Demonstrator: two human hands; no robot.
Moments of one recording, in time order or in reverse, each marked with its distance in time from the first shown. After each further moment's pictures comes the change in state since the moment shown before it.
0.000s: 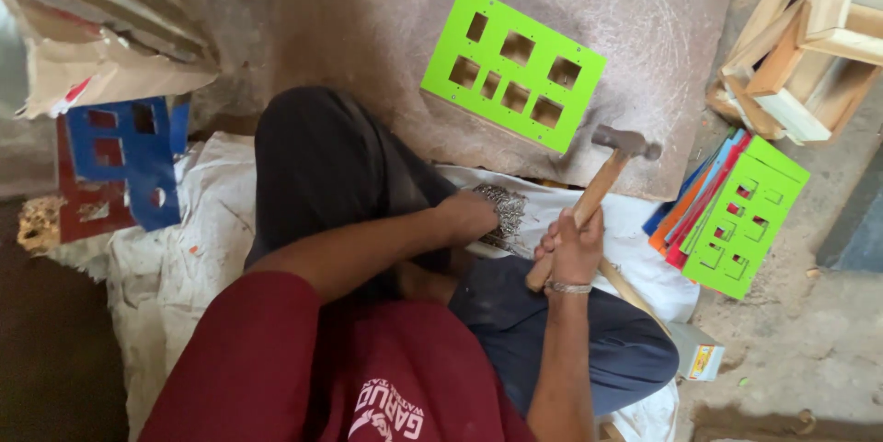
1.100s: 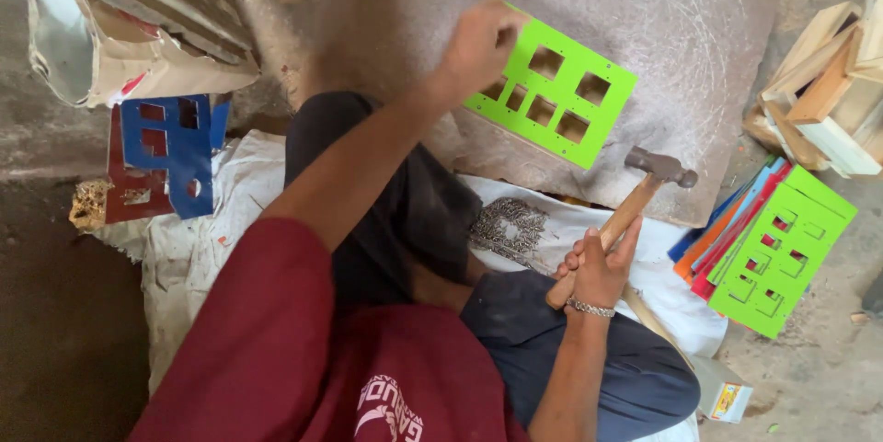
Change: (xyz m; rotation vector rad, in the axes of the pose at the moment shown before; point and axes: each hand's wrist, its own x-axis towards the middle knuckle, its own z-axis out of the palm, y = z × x) left_hand 0.025 -0.128 -0.192 -0.412 1.177 -0.125; right_hand -0.010 -0.016 0.000 0.010 0.033 -0.030
